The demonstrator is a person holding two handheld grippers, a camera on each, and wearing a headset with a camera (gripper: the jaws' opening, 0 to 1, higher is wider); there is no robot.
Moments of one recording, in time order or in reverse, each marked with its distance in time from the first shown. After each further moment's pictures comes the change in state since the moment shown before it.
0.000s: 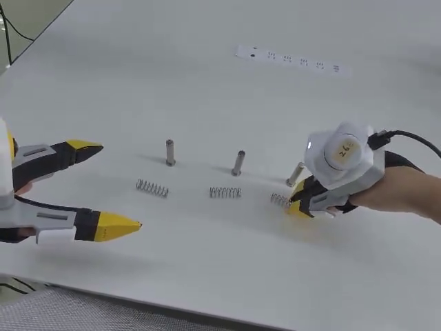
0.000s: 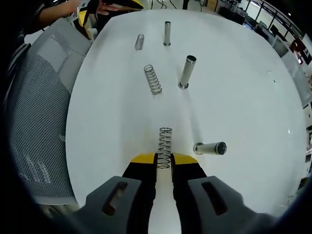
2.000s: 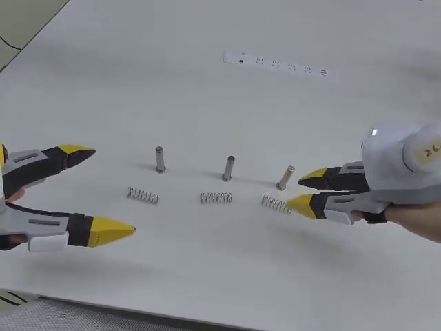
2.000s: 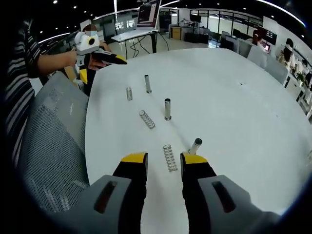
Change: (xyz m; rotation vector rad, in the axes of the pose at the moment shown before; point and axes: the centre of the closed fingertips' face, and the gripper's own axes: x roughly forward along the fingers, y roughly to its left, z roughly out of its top) left arm 0.004 0.003 0.006 0.004 -0.017 -0.002; right arm -0.060 0.005 0.030 0.293 -0.371 -0.085
